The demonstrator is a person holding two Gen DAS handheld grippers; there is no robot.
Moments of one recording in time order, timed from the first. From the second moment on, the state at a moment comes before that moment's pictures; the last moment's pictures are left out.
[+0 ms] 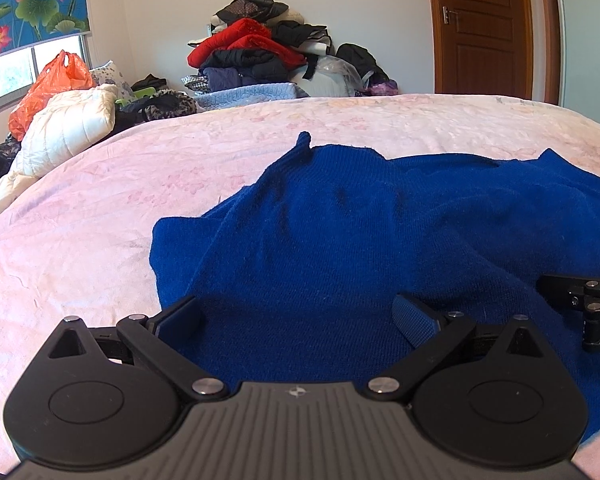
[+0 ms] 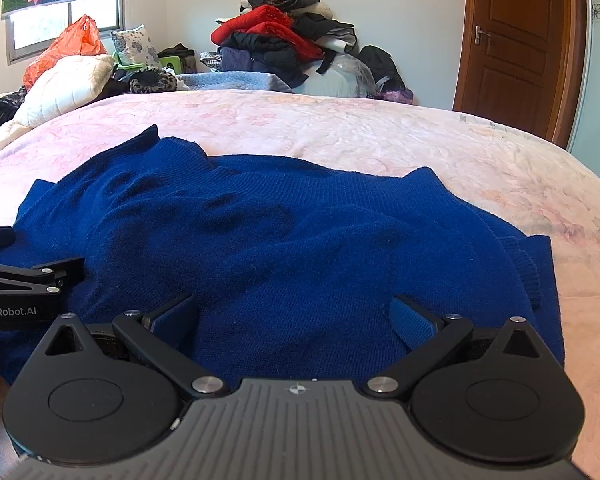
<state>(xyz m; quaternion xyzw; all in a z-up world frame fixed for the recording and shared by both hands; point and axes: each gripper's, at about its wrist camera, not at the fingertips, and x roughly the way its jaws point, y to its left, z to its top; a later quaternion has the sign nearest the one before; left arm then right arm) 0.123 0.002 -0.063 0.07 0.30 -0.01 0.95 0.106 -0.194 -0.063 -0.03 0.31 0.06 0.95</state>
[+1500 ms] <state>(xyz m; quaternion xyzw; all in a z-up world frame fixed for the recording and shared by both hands) 0.290 0.120 -0.056 -0.28 0.46 -0.22 0.82 0.026 0.041 -0.077 -0.40 0.16 0.17 0.89</state>
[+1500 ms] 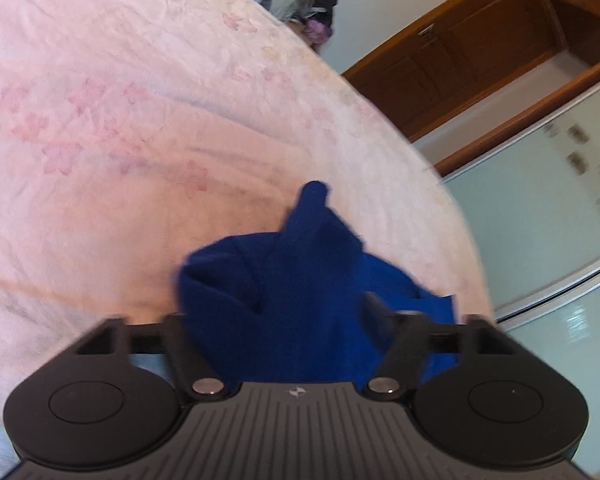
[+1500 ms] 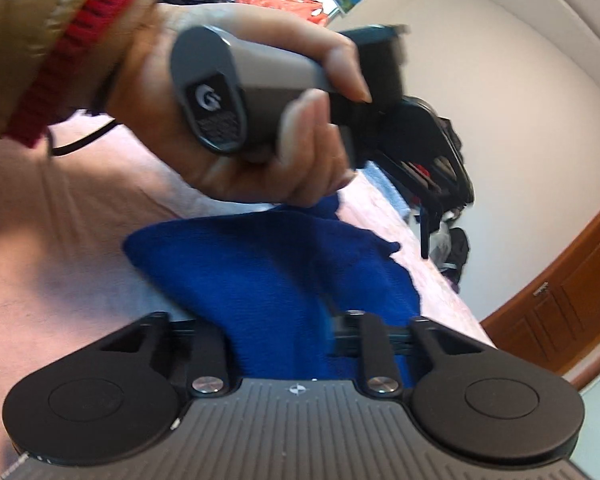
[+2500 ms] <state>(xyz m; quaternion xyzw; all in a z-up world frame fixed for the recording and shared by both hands) 0.224 0.021 0.061 -0.17 0.37 -0.14 0.91 -0.015 -0.136 0.007 -0.01 0.16 0.20 0.97</state>
